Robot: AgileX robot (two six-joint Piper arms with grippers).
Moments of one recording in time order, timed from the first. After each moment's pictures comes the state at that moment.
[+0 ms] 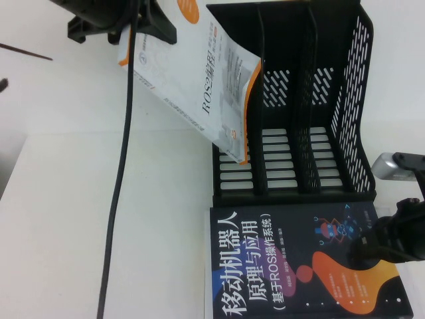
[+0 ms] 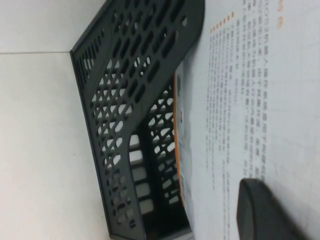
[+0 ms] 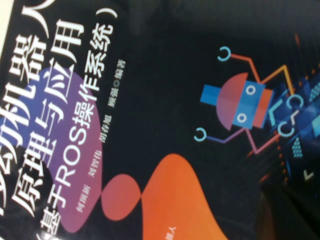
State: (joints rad) right arm 0.16 1.52 -0.76 0.89 0.68 -0.75; left arm -0.18 1.87 -2.17 -0.55 1.27 -0.18
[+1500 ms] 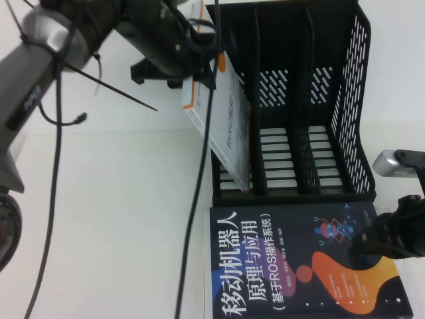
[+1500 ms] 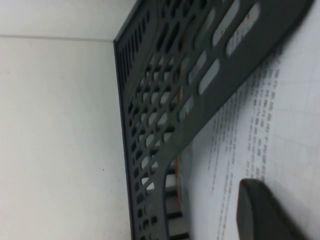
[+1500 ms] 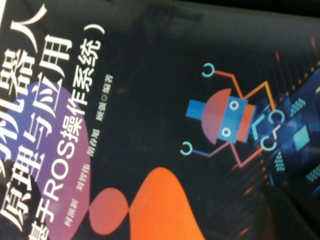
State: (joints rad) right arm 0.16 1.52 -0.76 0.89 0.65 -0.75; left arm -0.37 2.04 -2.17 -0.23 1.09 -0.43
